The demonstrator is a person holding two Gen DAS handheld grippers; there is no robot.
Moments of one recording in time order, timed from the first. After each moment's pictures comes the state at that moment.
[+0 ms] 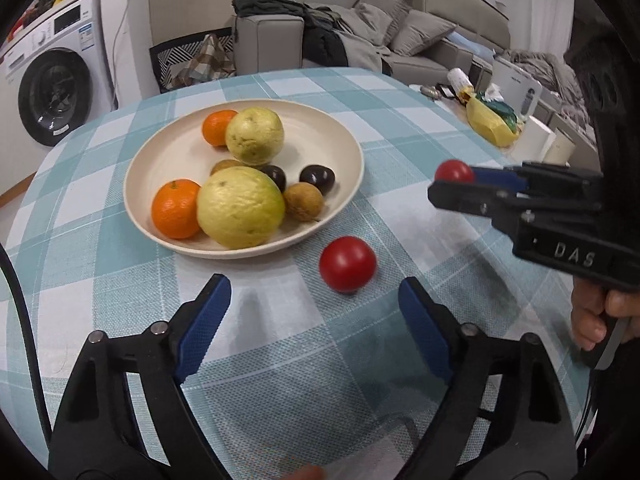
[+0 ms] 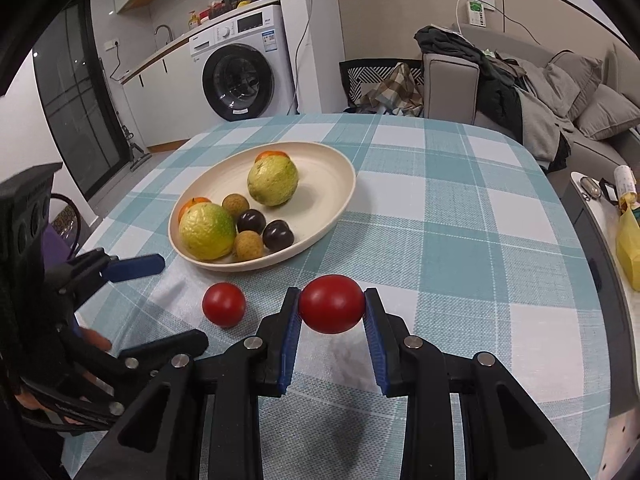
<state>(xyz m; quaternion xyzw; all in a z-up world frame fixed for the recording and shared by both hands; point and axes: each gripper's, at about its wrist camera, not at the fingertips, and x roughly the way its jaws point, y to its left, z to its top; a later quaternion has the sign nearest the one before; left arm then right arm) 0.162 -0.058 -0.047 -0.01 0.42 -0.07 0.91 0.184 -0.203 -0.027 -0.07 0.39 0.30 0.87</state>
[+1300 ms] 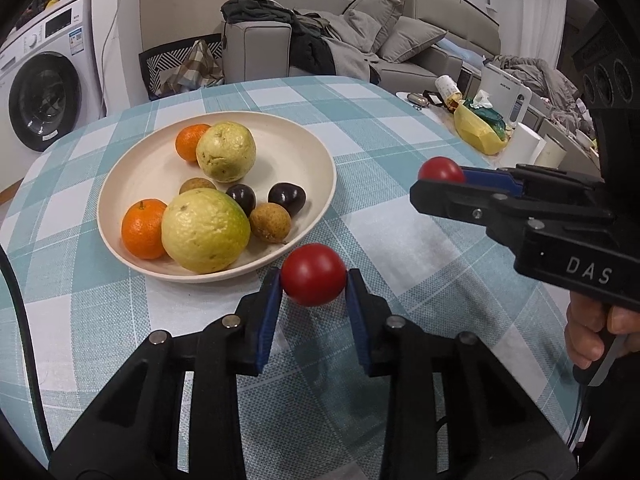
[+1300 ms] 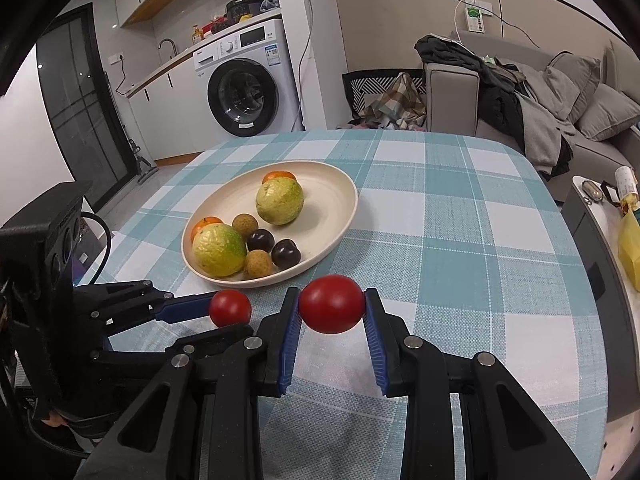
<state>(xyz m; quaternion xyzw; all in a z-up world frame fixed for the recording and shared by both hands) 0.172 -0.072 -0.041 -0.03 0.40 -0.09 0.91 0.180 -0.207 -0.014 -0.06 0.37 0.31 0.87</state>
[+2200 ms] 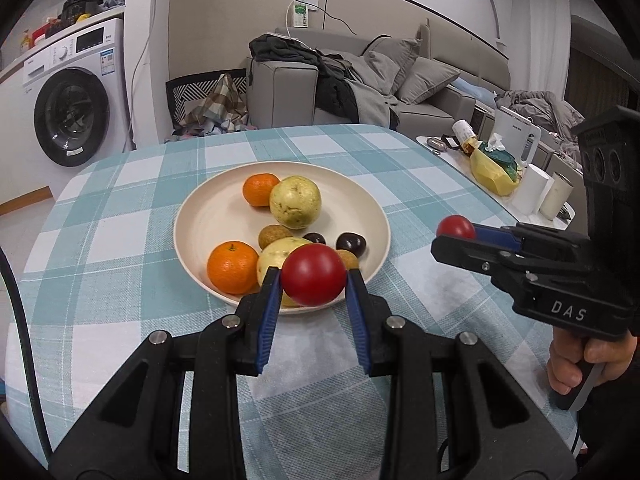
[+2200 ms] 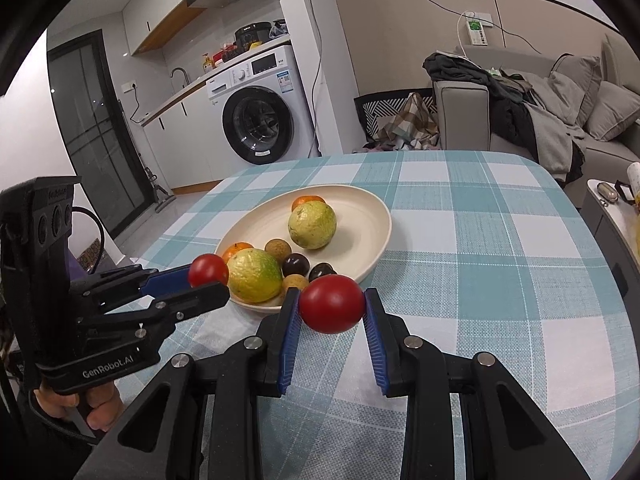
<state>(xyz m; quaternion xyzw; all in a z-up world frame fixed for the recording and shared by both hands) 0.150 -0.017 -0.008 -0.04 0.33 -0.06 0.94 0.167 -0.191 -0.014 -0.01 0.33 0.34 0.88</state>
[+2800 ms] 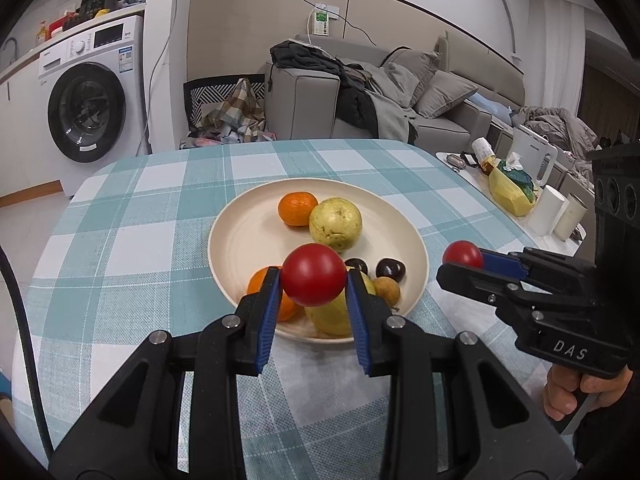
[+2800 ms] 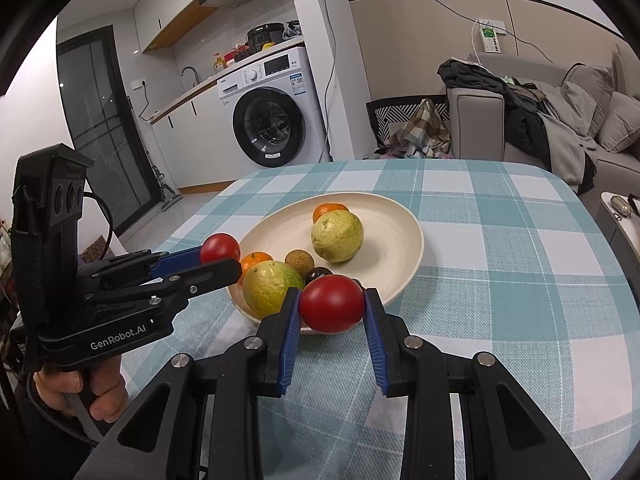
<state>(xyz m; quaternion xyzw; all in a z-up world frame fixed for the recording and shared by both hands) 0.170 0.014 -0.004 -0.06 0.32 -0.03 0.95 0.172 -0.162 -0.014 -0.02 0.32 0.35 0.88</state>
